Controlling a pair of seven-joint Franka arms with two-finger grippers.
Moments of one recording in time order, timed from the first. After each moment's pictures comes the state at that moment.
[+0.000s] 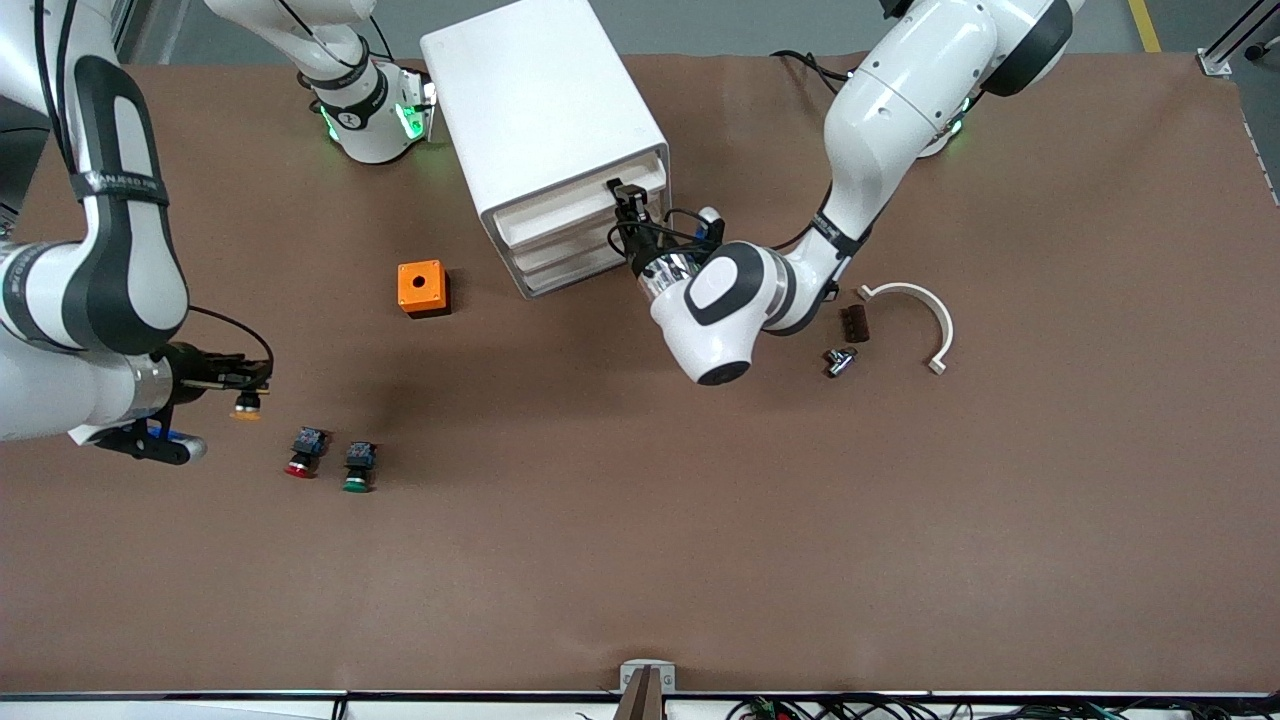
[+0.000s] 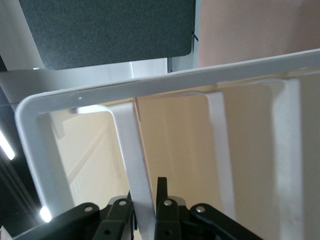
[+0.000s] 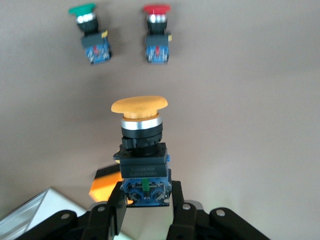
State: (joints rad) left arm -0.46 0.82 -0.28 -1.44 -0.98 1.44 -2.31; right arm -0.01 0.43 -0.03 -1.50 0.10 1.48 0.21
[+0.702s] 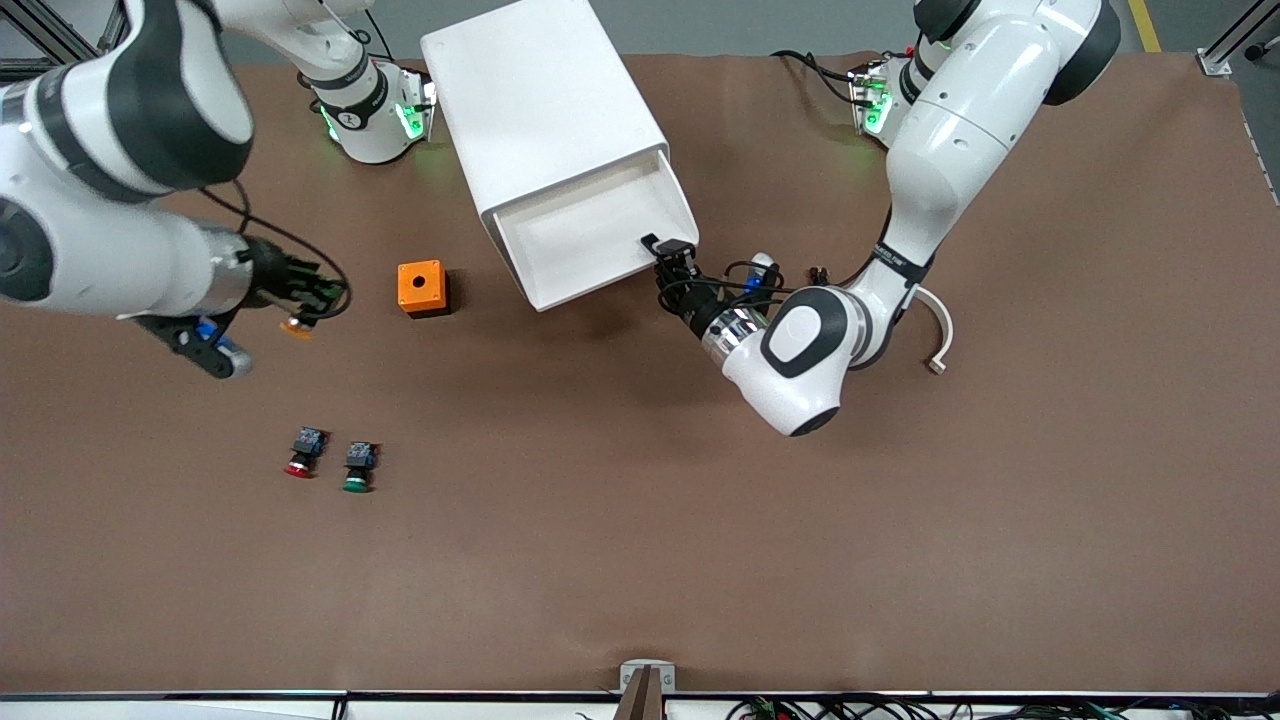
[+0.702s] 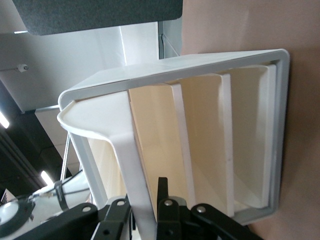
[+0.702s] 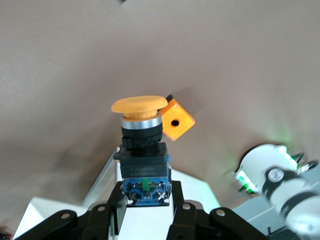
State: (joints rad) left arm -0.31 0.82 -0.28 -1.43 -0.98 1.46 -2.28; right arm 0.27 0.21 -0.03 -1.50 0.18 1.35 0.90
